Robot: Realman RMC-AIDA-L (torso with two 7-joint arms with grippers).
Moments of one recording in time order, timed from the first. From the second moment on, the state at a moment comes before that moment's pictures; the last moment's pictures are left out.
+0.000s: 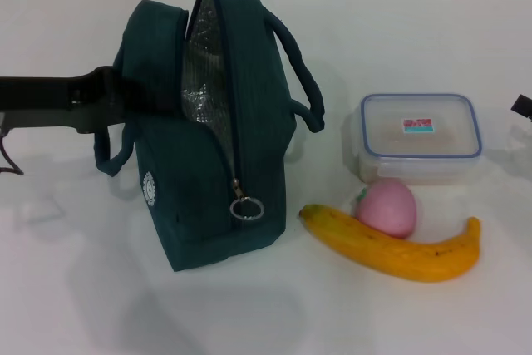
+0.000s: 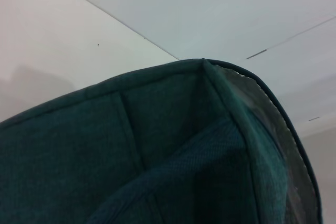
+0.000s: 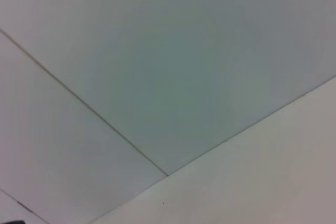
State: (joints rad) left arm -0.41 -2.08 0.76 1.17 2.02 1.71 -2.68; right arm 0.37 1.96 -0.69 -0.34 -1.53 -1.31 1.63
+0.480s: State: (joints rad) left arm -0.44 -2.08 0.76 1.16 2.03 1.71 -2.70; right arm 0.44 1.92 -0.79 -0.28 -1.55 -1.30 1.86
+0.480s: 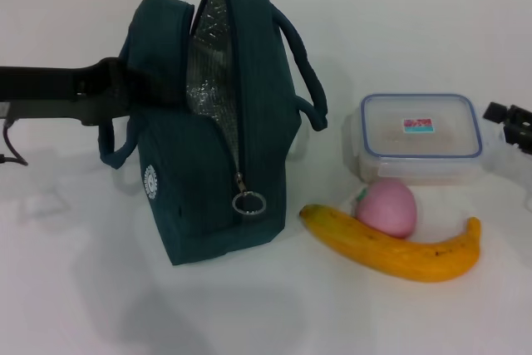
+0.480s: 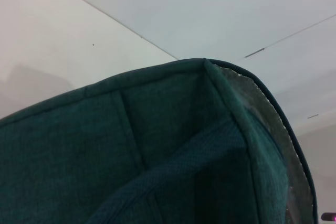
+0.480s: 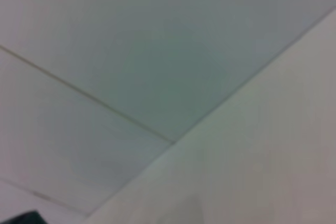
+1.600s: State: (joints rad) left arm -0.49 -2.05 0.75 1.07 2.03 1.71 -2.66; right arm 0.53 1.85 -0.89 -0.26 -1.57 -1.34 1.96
